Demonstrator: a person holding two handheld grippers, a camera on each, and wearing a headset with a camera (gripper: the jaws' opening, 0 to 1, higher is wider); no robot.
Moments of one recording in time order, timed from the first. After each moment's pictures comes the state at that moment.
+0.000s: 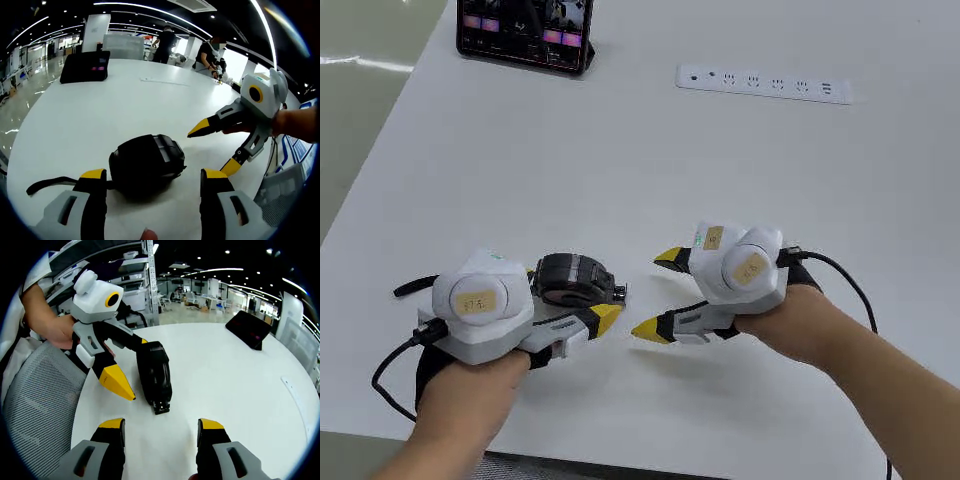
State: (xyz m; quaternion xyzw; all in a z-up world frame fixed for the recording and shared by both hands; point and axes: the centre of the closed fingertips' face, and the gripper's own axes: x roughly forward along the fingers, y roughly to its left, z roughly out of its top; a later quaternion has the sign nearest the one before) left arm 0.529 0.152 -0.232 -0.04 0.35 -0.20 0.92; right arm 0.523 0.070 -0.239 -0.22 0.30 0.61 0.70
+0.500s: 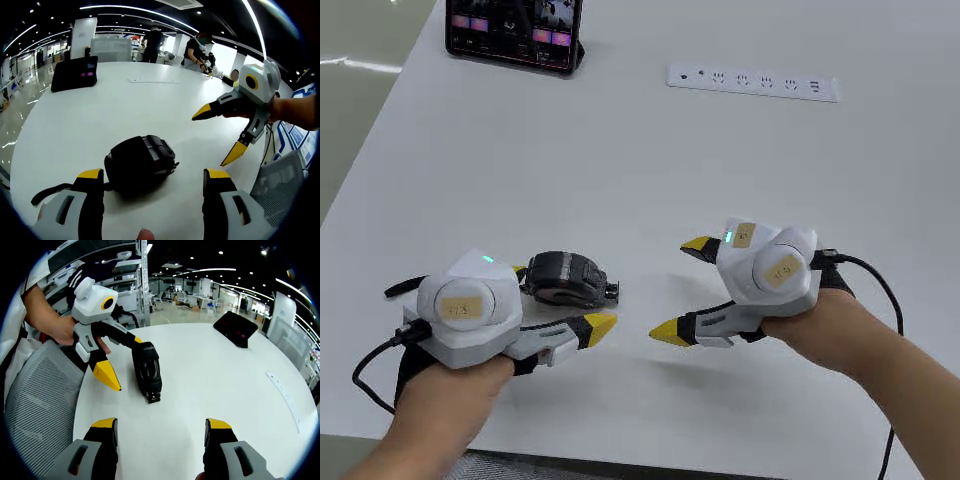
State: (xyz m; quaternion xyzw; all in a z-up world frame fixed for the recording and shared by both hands) left arm 0.520 0.146 -0.224 -0.01 0.35 -0.24 0.91; right arm 0.528 0.039 -0.222 -0.23 0.30 0.58 0.72
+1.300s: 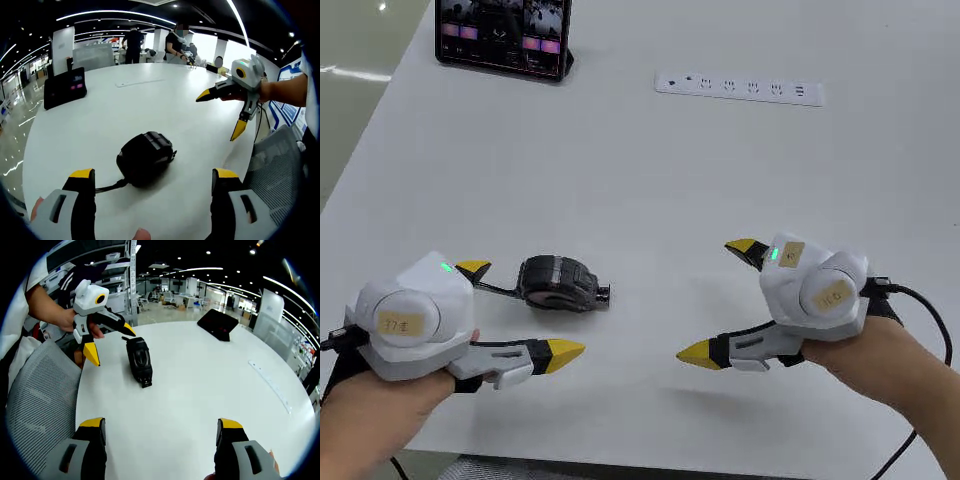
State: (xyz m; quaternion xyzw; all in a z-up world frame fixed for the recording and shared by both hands) left arm 0.502 0.167 -0.203 0.06 0.33 -0.30 0.89; right arm 0.520 -0.009 -0.213 -0.22 0.30 0.54 0.76
